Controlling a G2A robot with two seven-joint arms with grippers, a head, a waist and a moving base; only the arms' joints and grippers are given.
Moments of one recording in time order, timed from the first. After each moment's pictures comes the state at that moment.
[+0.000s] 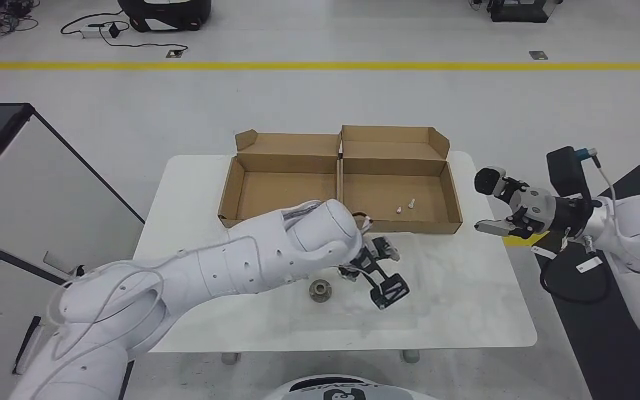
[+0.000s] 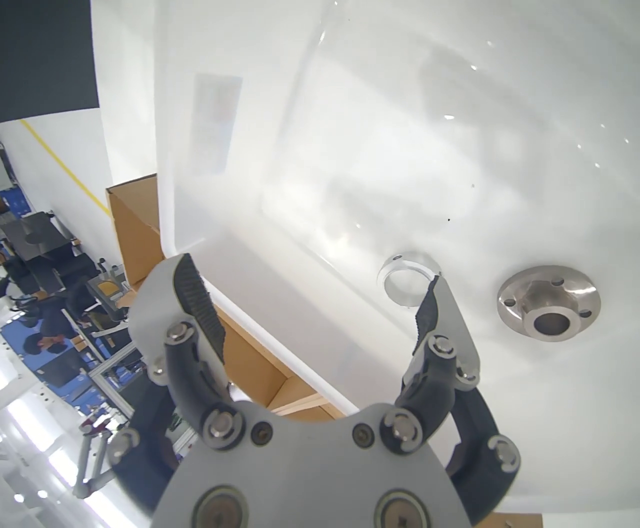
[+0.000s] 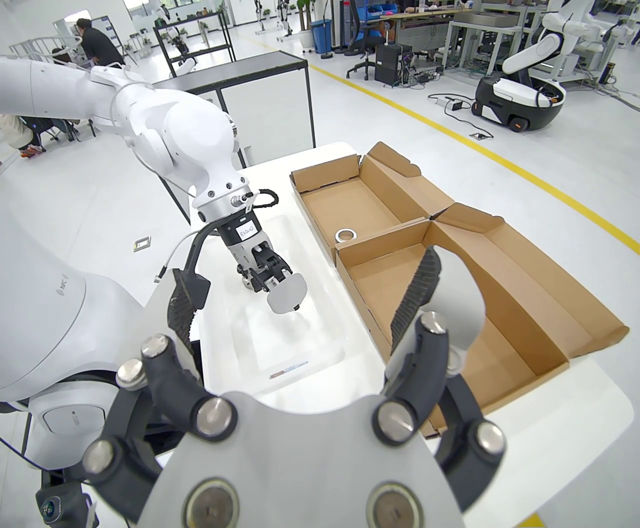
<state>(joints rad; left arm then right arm) 0.55 -1.30 -0.17 -1.50 2.06 -1.01 0.05 -1.55 -0.65 1.70 -1.72 0.02 -1.01 0.81</state>
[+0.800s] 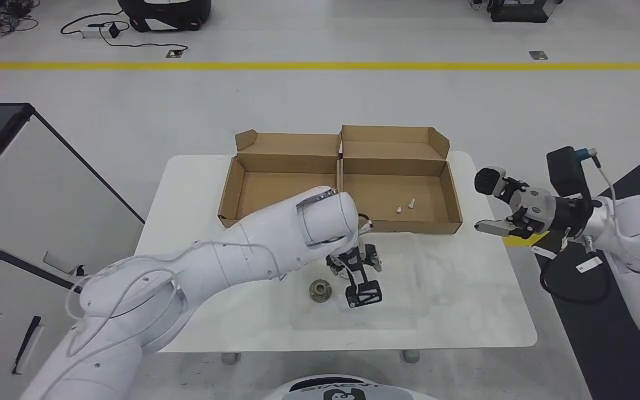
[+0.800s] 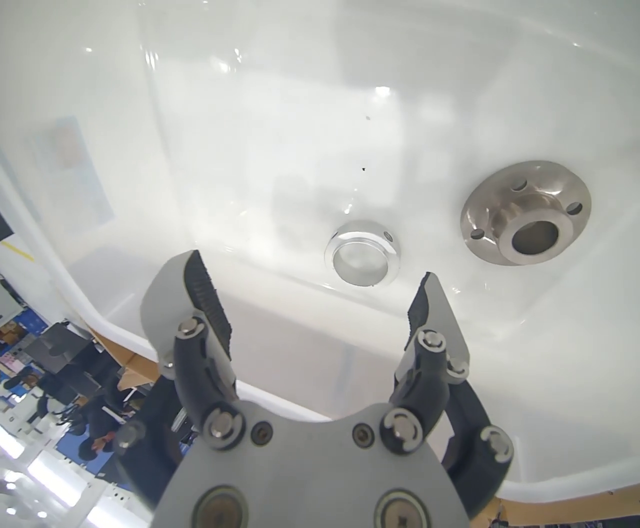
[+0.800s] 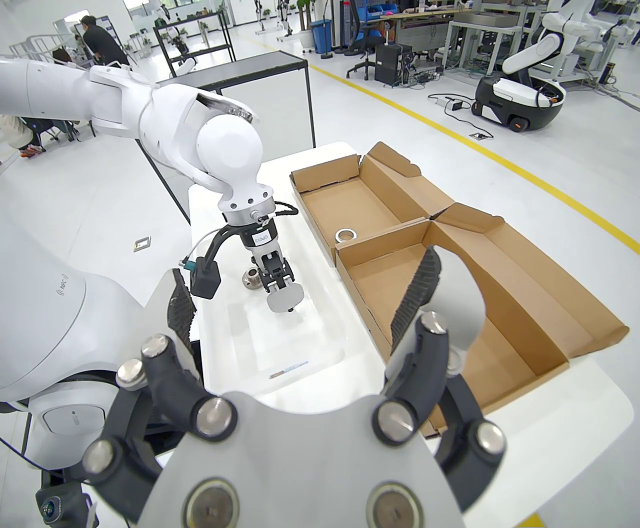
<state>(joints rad) 0.53 -1.39 -0.17 -1.30 2.82 -1.01 0.81 -1.55 -0.65 1.70 -1.72 0.02 -1.01 0.81</state>
